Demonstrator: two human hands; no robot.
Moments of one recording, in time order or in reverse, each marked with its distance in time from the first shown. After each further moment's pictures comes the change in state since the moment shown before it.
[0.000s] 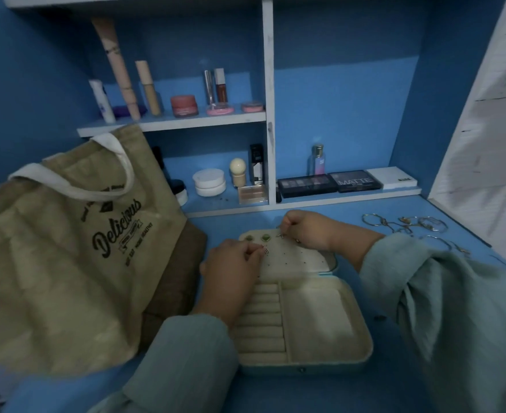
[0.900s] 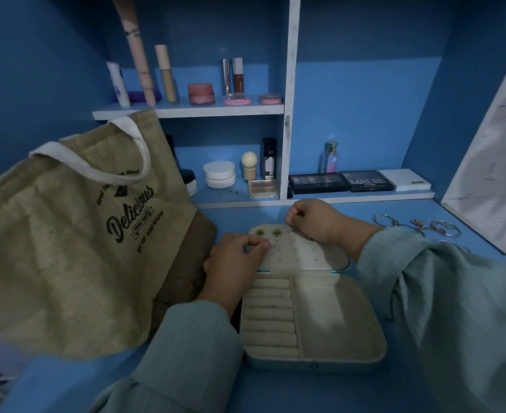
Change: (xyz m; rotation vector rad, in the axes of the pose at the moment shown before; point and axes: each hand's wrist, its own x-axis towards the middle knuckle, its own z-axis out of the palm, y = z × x) left_hand 0.006 -0.021 0.002 -0.313 -0.029 -0.062; right_hand 0.017 -0.006 0.006 0.045 0.128 -0.010
